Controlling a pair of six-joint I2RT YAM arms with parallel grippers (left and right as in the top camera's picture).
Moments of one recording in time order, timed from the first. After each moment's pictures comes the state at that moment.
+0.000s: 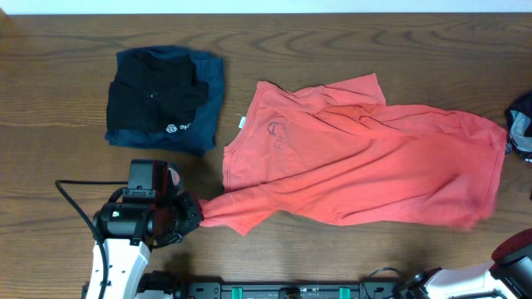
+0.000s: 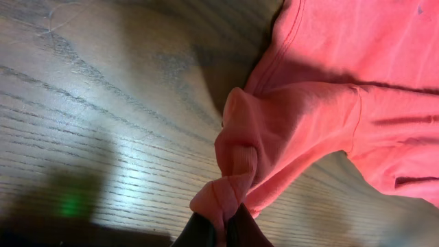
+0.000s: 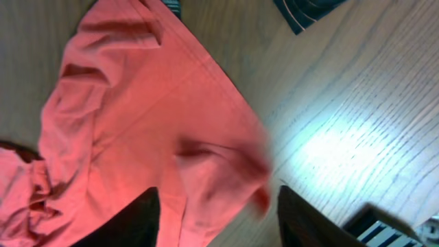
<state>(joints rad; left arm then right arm) -0.06 0.93 0.68 -1.09 0.30 -0.56 -0.91 1.74 1.63 -1.34 -0.16 0.25</state>
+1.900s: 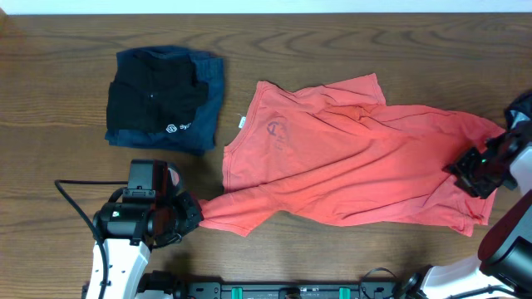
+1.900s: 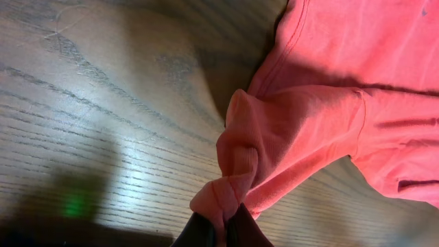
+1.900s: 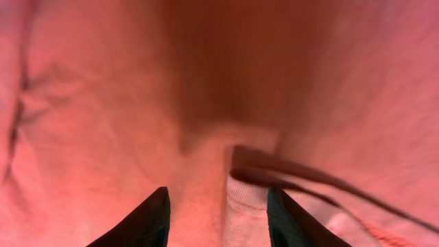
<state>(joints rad) -0.06 0.93 0.68 -1.09 0.29 -0.56 -0.60 1.75 1.00 -0.75 -0.26 0.27</state>
